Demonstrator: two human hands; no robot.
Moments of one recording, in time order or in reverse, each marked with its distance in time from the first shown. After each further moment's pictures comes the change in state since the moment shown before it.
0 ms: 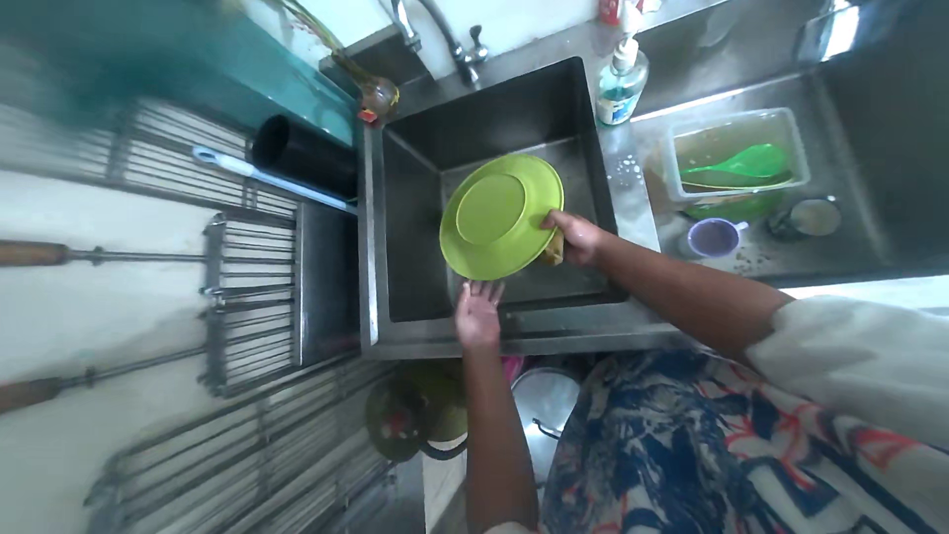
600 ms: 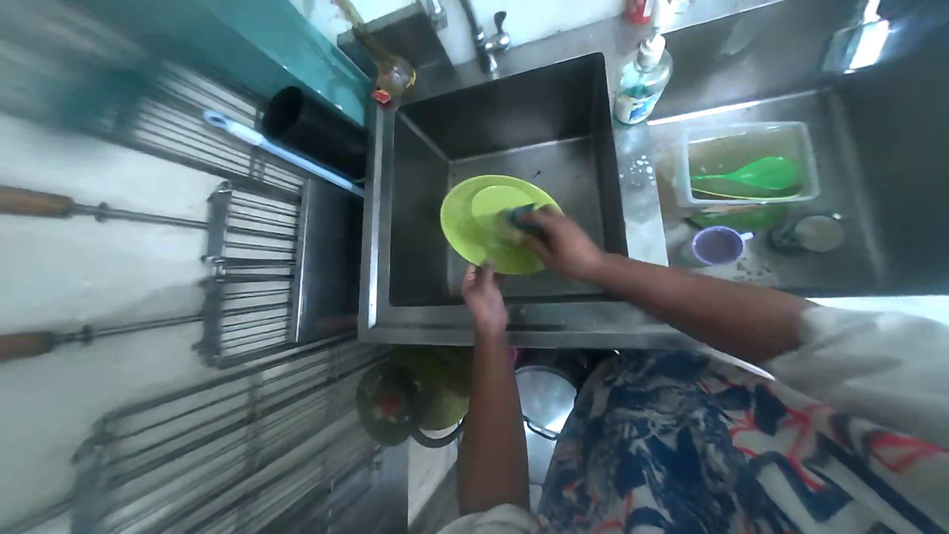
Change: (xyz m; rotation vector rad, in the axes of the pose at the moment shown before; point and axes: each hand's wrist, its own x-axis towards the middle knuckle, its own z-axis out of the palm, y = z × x) left_hand 0.001 -0.008 0.023 0.299 0.059 0.223; right_hand -0.020 0.008 0.031 -1.206 0.021 -0.603
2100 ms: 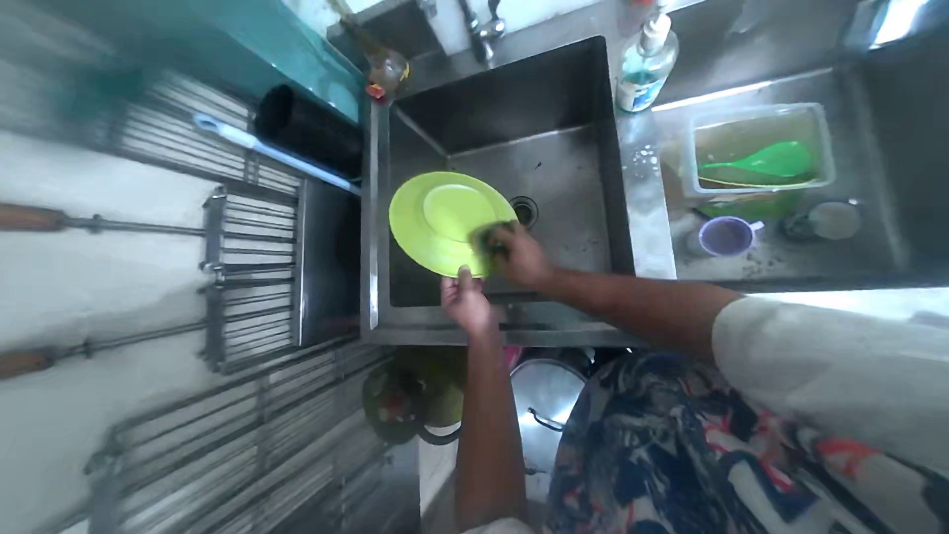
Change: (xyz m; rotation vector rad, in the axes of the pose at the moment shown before) left_hand 0.012 -0.006 -0.014 -0.037 0.248 0.113; right_hand 0.025 -0.008 0.069 0.104 -0.044 0.160
